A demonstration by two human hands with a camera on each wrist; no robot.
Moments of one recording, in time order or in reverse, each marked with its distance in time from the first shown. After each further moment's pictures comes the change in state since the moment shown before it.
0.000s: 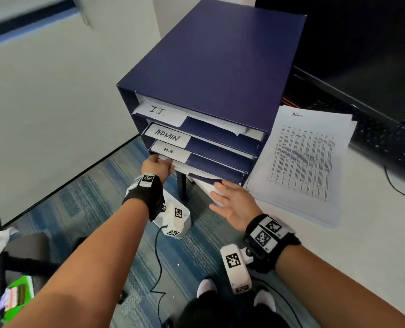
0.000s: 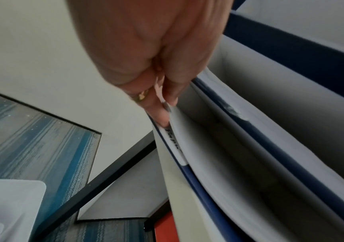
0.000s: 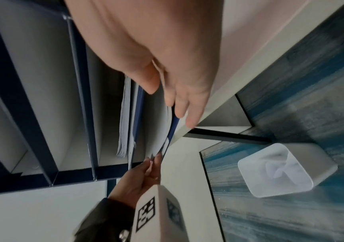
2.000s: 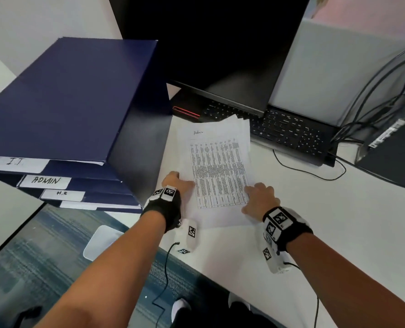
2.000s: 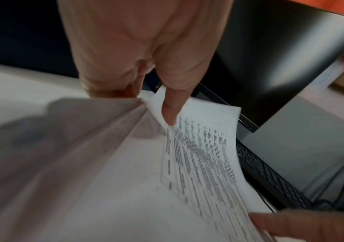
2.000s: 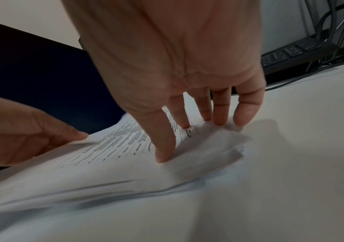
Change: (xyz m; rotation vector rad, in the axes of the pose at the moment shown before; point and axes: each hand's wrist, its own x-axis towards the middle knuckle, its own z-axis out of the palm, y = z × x) left_hand -0.153 0.005 0.231 0.732 -0.415 0.156; right_hand -0.042 -0.090 -0.257 -1.610 0.578 -0.043
